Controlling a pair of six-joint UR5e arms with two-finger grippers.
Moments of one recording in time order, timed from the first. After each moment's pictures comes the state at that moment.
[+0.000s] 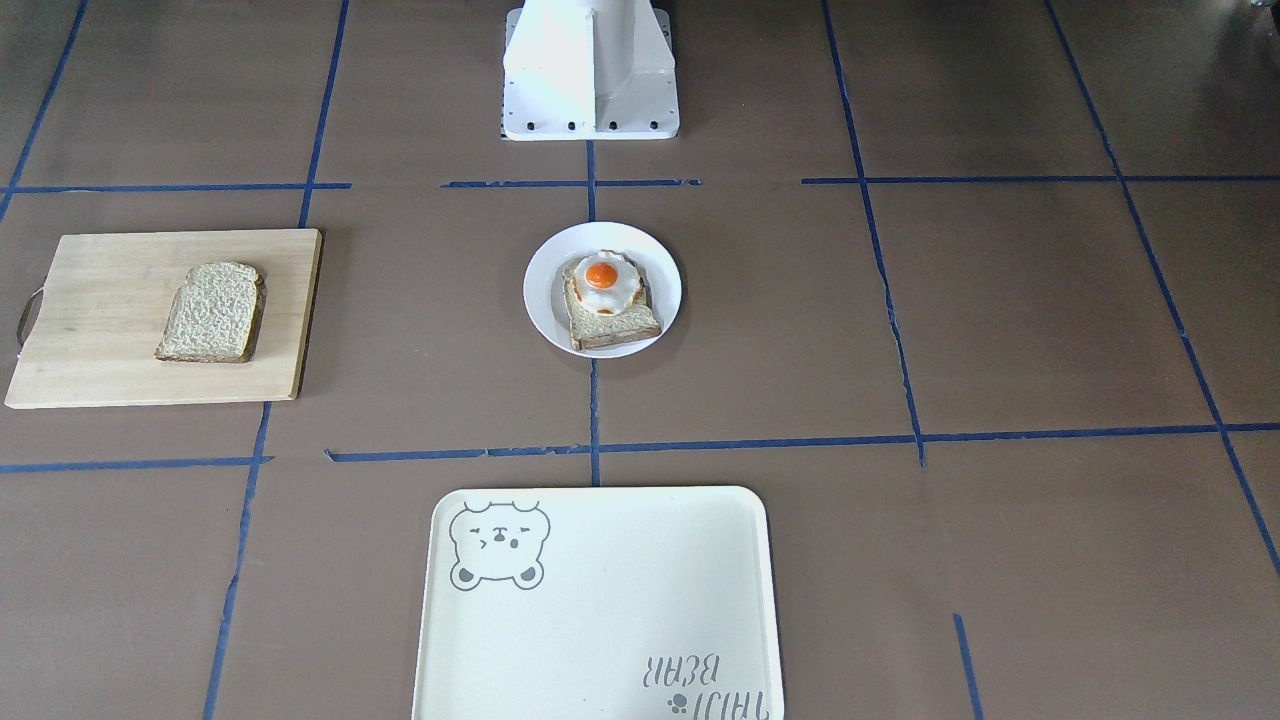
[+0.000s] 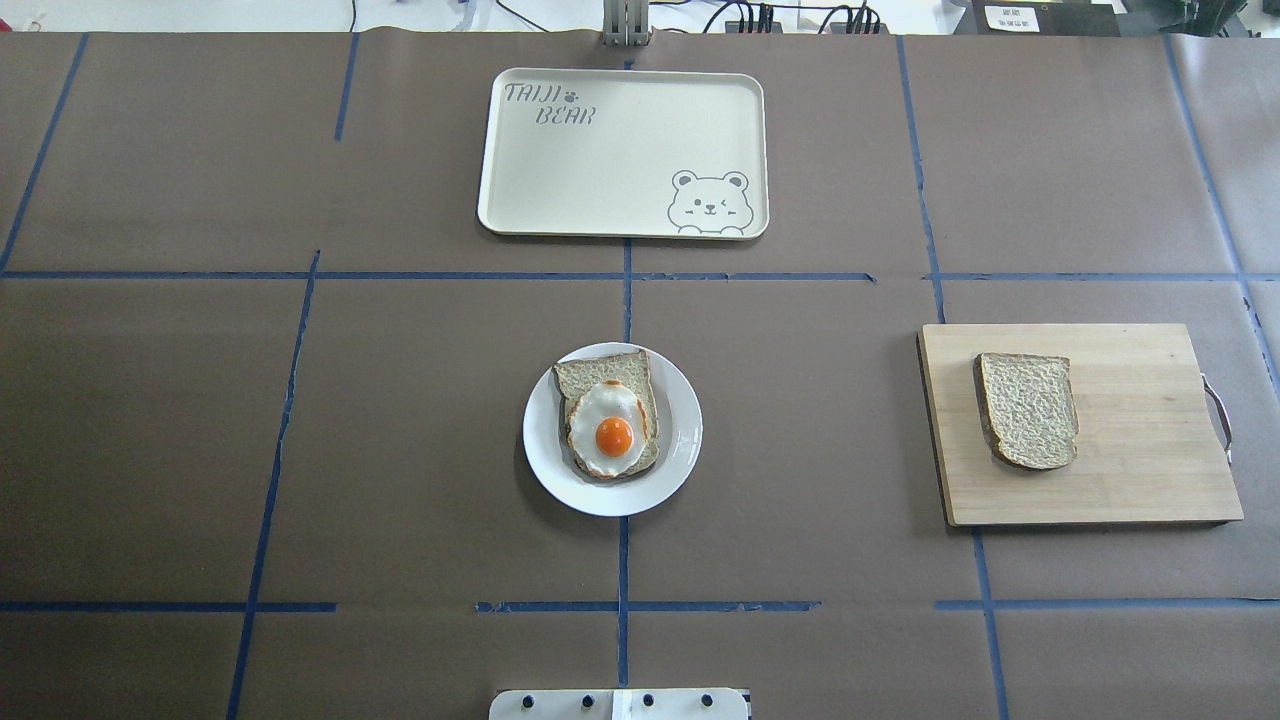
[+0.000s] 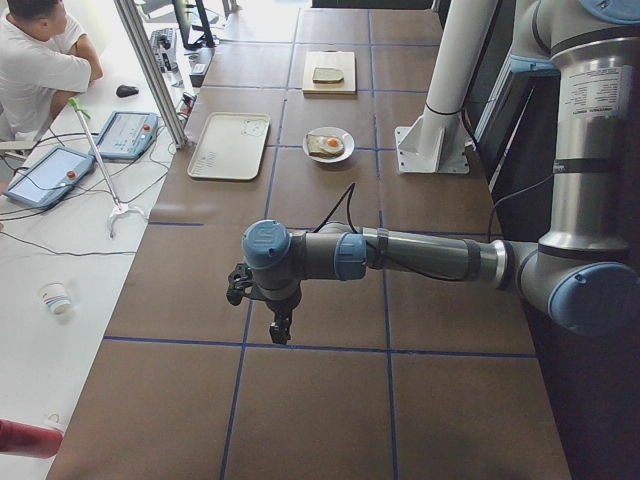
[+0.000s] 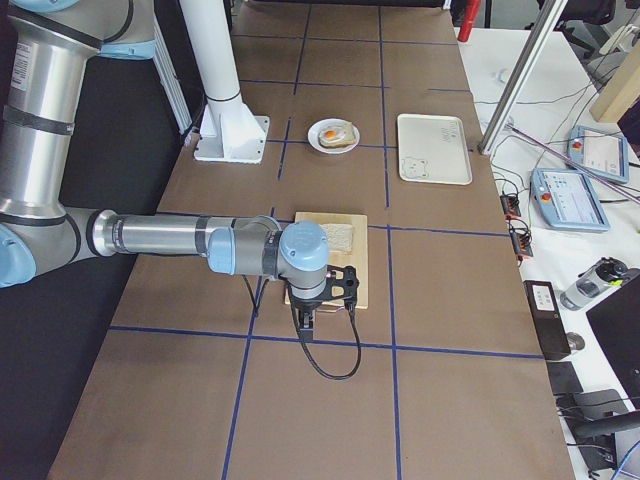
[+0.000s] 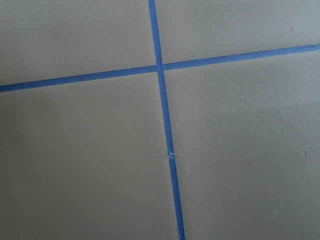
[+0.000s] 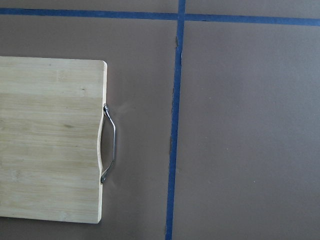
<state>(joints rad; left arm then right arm) -1.55 -1.53 -1.72 -1.44 -2.38 0.14 1.58 -1.86 1.89 -1.61 2.39 -0.07</state>
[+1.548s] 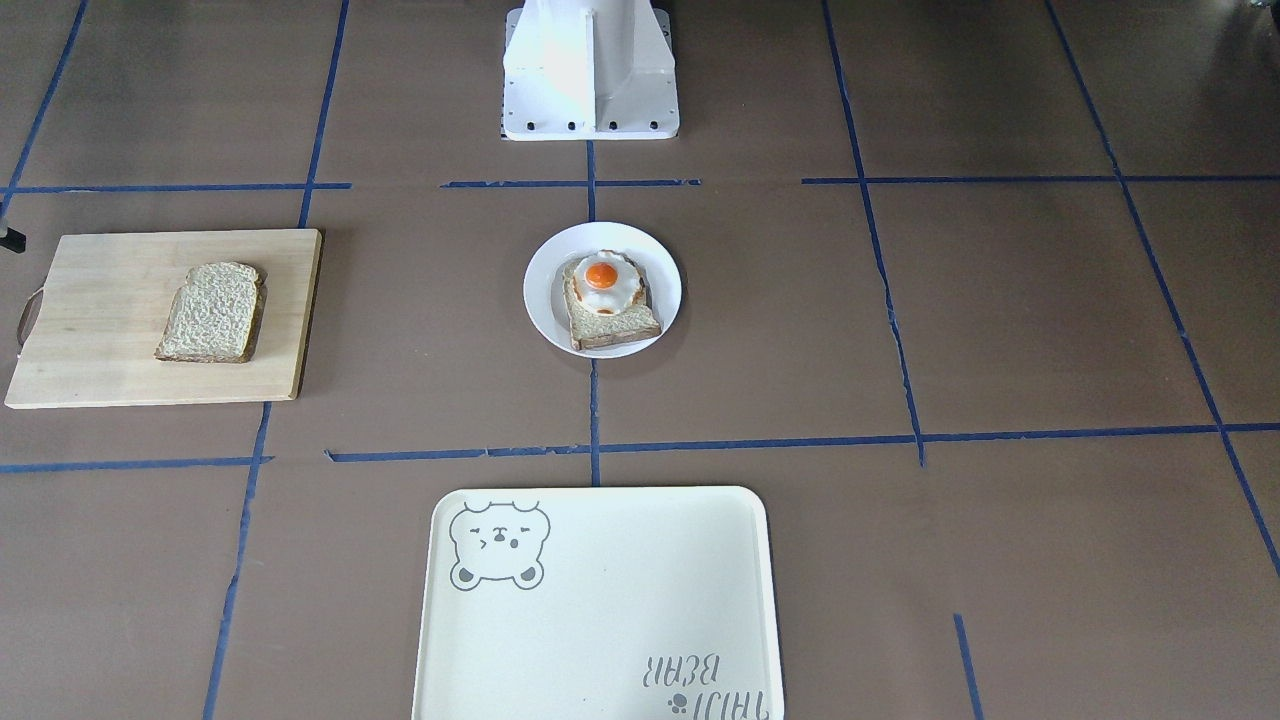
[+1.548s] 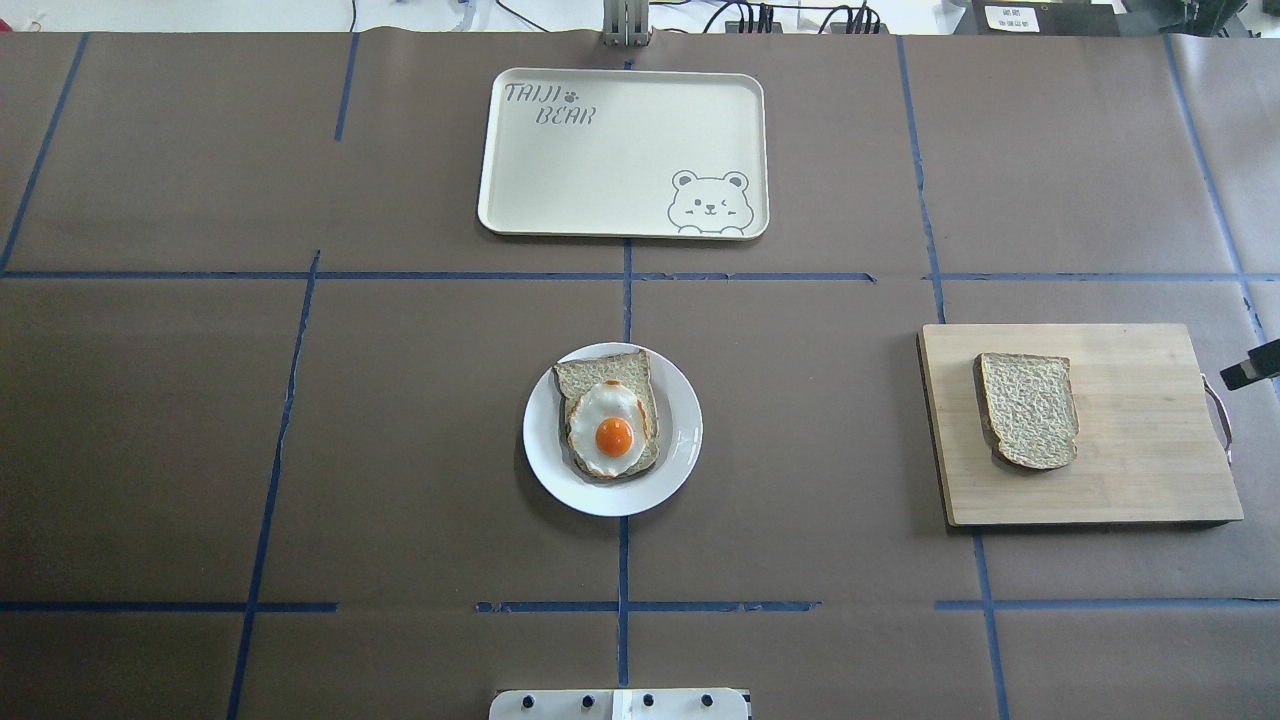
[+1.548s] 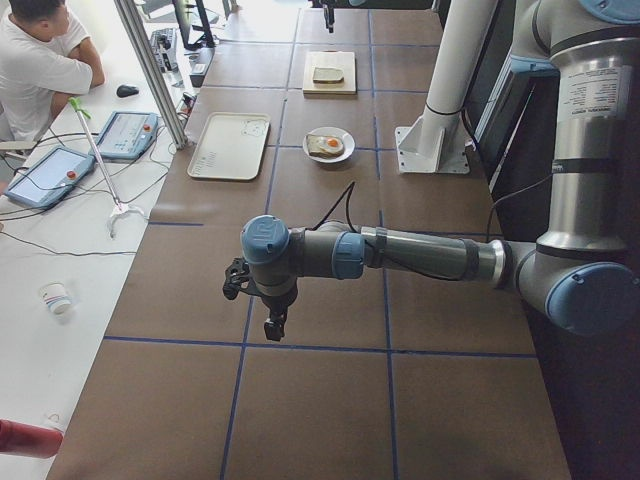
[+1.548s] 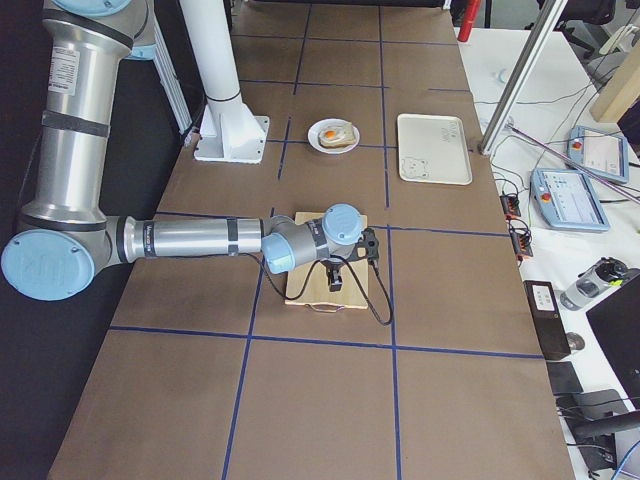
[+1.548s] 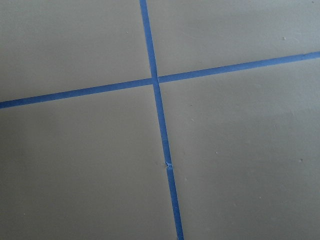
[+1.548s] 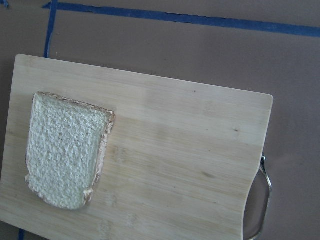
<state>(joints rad) -1.55 -1.53 -1.72 -1.48 -2.37 0.14 1.24 -1.74 1.77 -1.21 2.52 0.33</state>
